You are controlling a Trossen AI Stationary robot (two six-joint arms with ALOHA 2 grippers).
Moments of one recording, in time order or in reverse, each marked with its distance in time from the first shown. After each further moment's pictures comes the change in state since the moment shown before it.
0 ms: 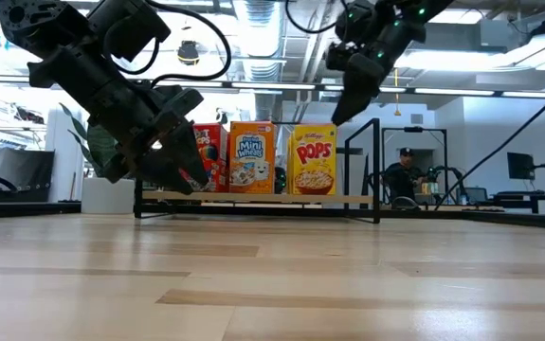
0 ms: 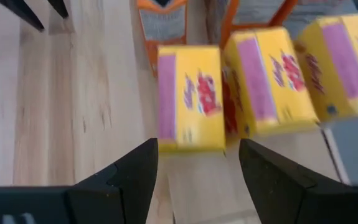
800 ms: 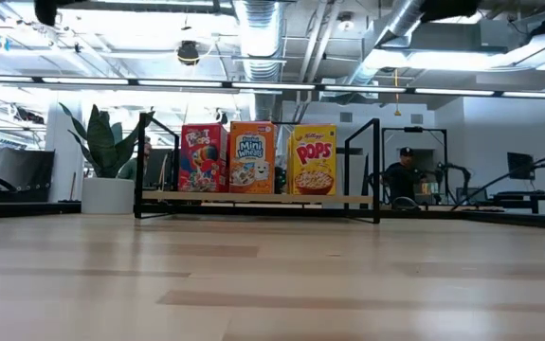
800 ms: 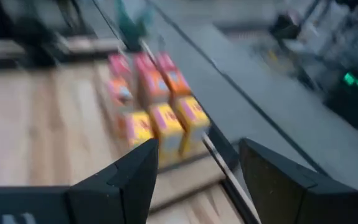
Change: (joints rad) left arm 0.000 -1.133 0.277 -0.590 -0.287 0.450; right arm -0.154 -0.729 -0.043 -0.174 0.042 0.061
